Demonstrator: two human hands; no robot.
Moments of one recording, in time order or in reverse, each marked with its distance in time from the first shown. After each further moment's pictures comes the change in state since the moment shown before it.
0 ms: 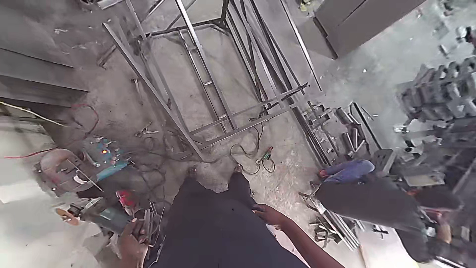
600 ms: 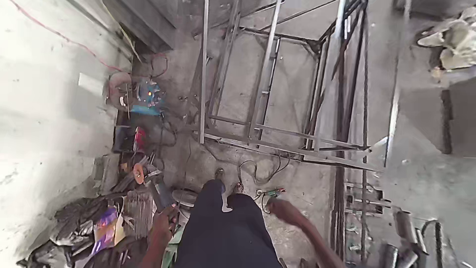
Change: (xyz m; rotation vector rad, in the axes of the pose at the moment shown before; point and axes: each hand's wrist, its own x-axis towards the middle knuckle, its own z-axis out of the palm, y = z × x) left_hand -0.205 -0.221 0.217 -0.248 0.357 -0.187; right_hand 0.034 -0.028 -0.298 -1.025 -0.159 -0.151
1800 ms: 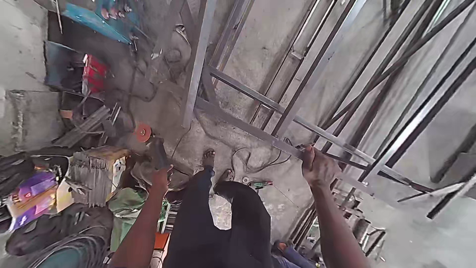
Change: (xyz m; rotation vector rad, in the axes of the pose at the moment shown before) left_hand 0.266 -0.116 0.134 0.255 0.251 -0.229; right_hand 0.240 0.048 -0.135 -0.608 0.943 0.064
